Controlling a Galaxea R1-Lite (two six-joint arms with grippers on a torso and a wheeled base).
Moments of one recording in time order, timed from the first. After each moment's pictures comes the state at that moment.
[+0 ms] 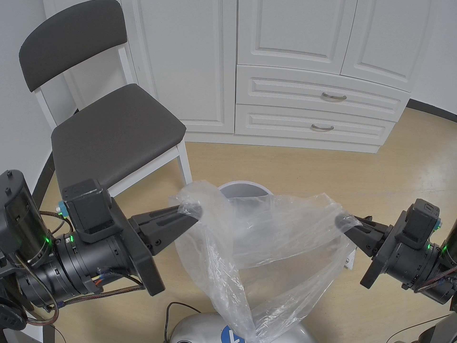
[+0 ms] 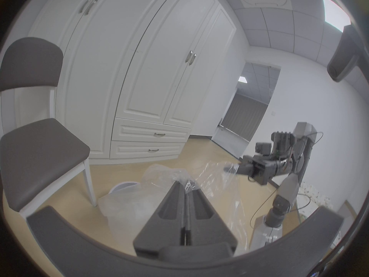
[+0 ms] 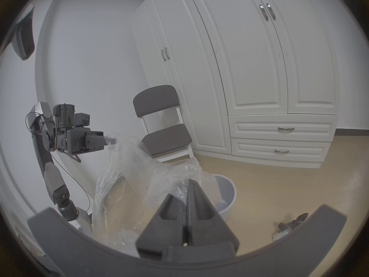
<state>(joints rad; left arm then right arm) -0.82 1.34 -0.46 -0.84 -0.09 -0.12 0.86 1.29 -0.31 -0.94 -0.22 0.07</state>
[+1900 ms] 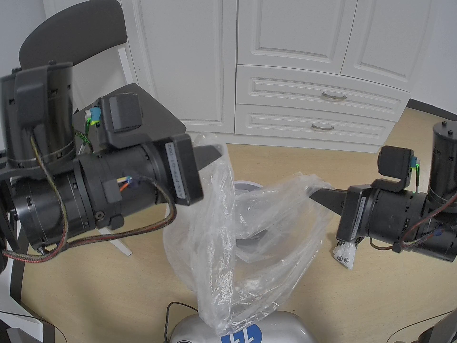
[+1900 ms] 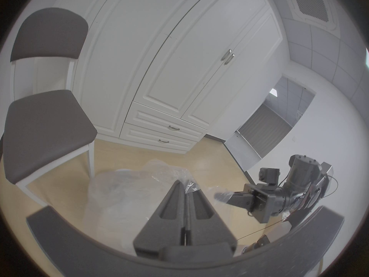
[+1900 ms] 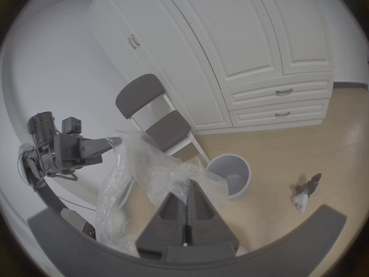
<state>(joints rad) -0.85 1.43 -0.96 -0.32 0.07 -0.42 0.88 1.39 -0.82 -0.32 -0.25 0.43</state>
